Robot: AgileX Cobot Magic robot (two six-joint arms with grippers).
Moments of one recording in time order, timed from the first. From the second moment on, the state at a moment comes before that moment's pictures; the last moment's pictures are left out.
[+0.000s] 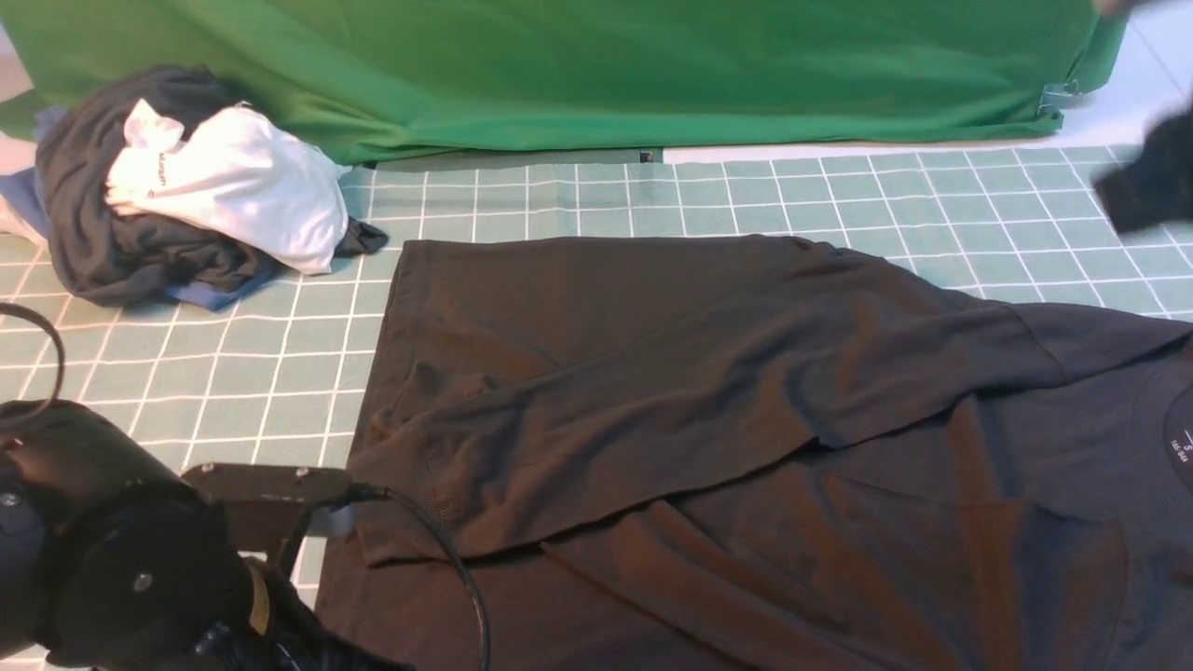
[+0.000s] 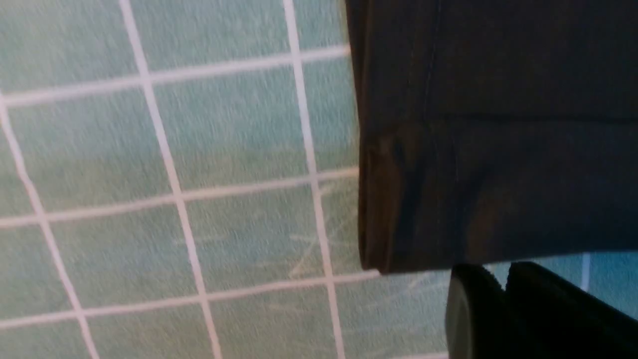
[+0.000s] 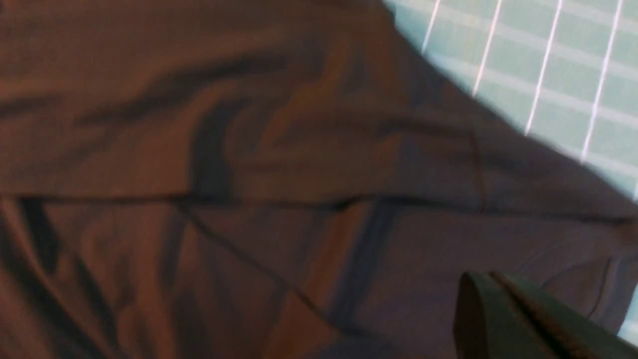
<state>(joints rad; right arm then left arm) 0.17 1.38 -1.26 0.14 0.98 -0.23 -0.56 1.25 -0.61 0.01 0.90 -0.51</state>
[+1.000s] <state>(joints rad) 0.17 1.28 -1.09 0.20 0.94 -0.24 -0.56 1.47 -0.61 0.05 0.74 -0.37</state>
